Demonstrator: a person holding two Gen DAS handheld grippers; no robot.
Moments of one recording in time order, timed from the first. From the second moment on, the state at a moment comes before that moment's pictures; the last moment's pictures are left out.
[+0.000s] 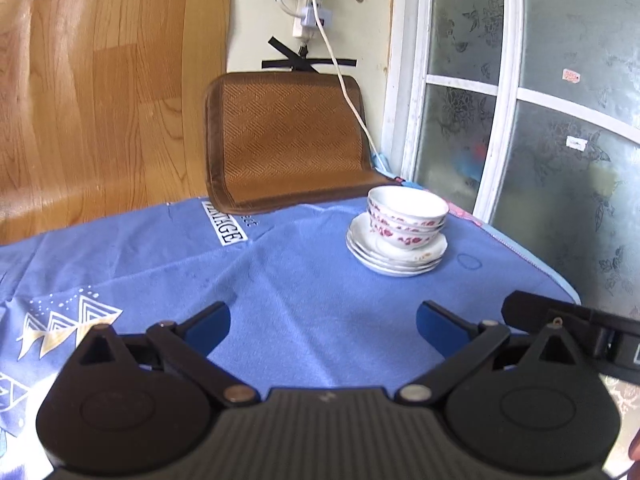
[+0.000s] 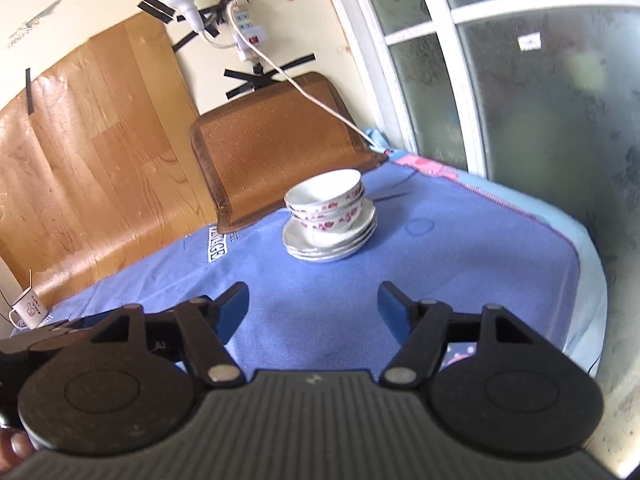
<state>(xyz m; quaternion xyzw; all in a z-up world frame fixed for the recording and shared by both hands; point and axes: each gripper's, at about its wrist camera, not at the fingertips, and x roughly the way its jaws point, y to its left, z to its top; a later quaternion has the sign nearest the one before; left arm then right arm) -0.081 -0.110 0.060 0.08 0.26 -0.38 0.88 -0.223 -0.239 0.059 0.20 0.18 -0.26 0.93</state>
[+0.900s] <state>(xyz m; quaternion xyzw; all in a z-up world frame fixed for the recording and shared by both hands) -0.088 -0.140 0.042 0.12 0.31 -0.34 0.88 -0.228 -0.273 0.051 0.21 0.19 -0.26 0.92</state>
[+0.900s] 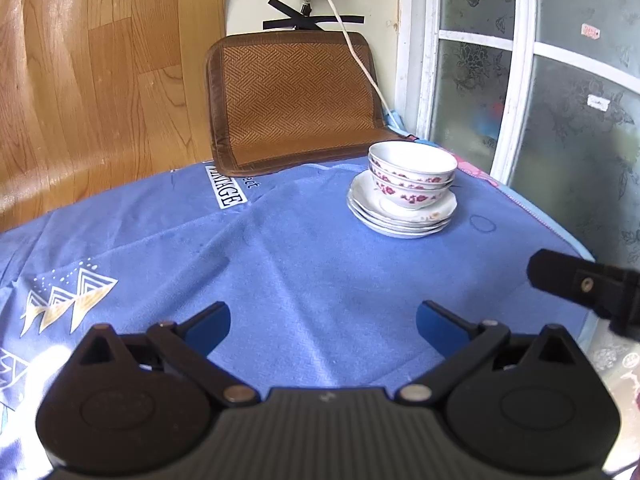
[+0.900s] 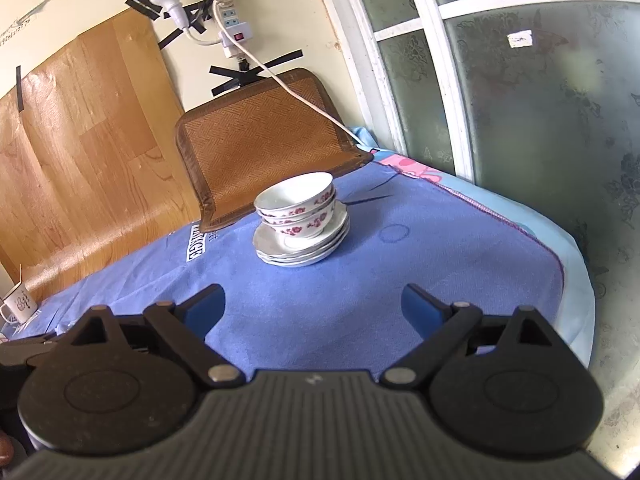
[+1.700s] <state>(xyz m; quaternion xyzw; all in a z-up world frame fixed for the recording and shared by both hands) -0.088 -0.160 0.027 0.16 0.33 -0.35 0.87 -0.229 -0.290 0.037 0.24 0.20 -0.26 0.91</state>
